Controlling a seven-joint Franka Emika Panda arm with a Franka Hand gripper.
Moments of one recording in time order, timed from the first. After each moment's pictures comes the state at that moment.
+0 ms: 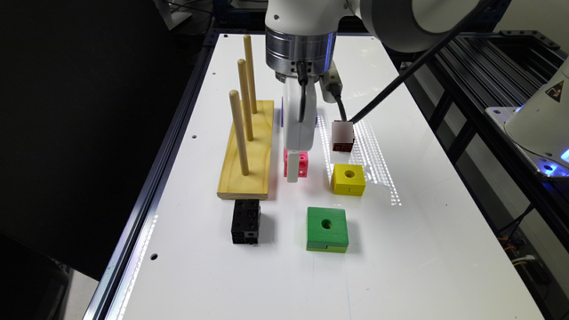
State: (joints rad) arm 0.00 0.38 0.19 -2.23 0.00 2.62 0.95
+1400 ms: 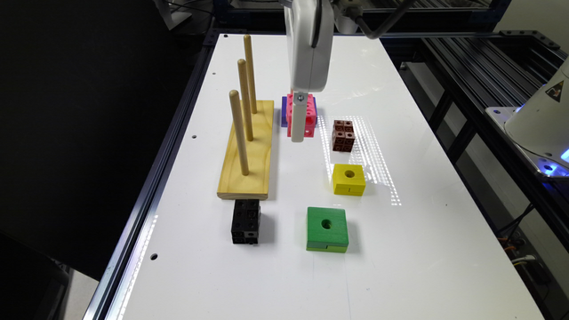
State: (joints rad) arm 0.00 0.17 0.19 -2.22 0.00 2.43 0.95
